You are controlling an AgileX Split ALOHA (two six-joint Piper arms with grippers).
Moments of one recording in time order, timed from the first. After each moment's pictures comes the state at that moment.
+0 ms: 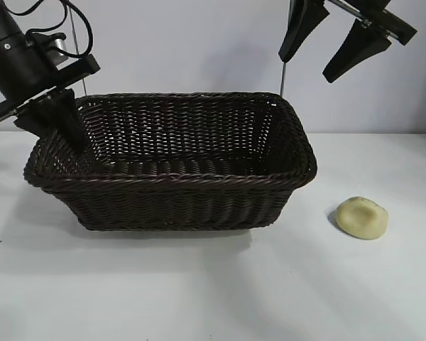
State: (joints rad) left arm -0.17 2.15 -1.65 -0.52 1.20 0.24; right arm 0.15 1.89 -1.75 0.41 1.19 -0.09
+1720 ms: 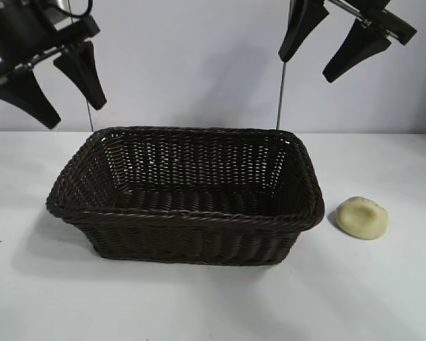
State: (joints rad) left arm -0.18 1.83 -1.65 -0.48 1.22 0.17; right arm 0.15 1.89 -1.75 0.41 1.19 -0.09
